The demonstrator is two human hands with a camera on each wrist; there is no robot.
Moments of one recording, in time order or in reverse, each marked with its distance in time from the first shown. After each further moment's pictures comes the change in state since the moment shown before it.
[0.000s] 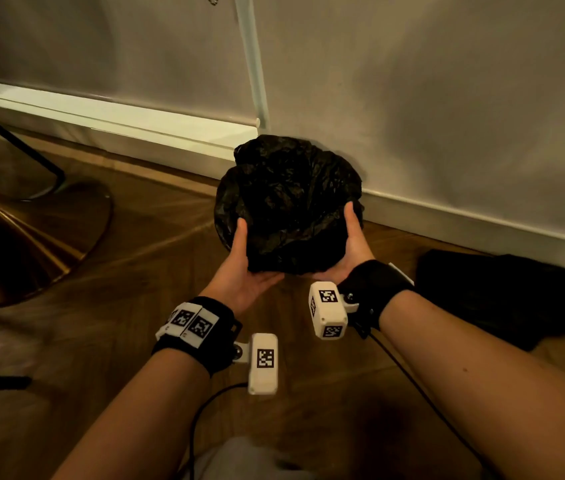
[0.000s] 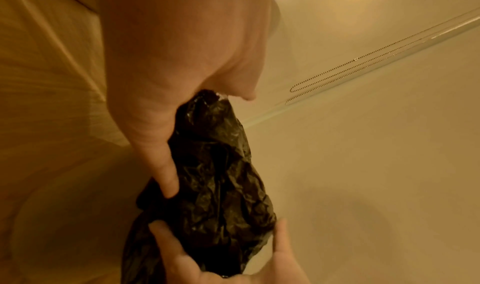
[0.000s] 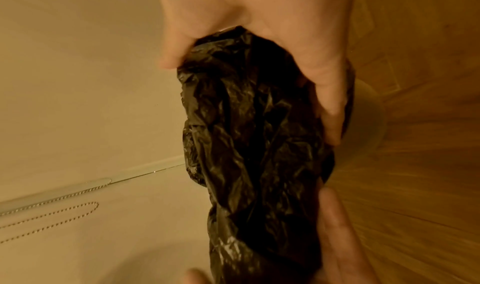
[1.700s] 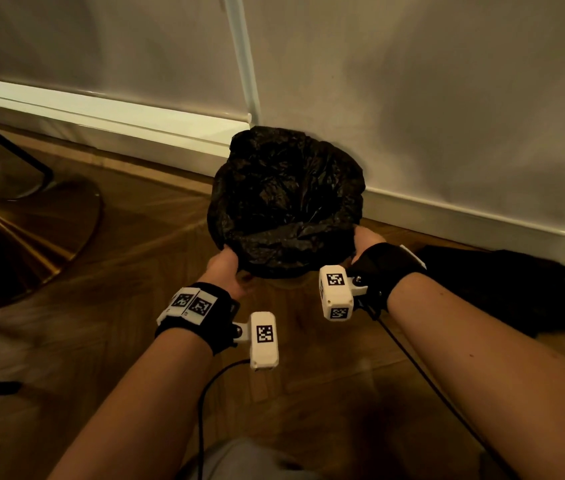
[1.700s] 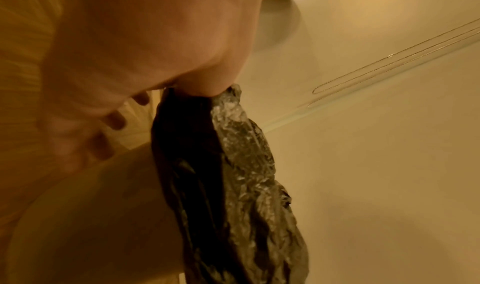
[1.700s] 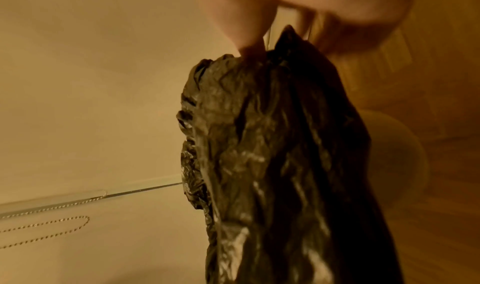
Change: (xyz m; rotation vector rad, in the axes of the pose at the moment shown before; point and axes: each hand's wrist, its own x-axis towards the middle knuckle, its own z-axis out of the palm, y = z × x) left_hand 0.041 0.002 -0.009 0.024 0.412 -0.061; right_hand 0.075 -0.050 -0.072 -0.882 0.557 -0.057
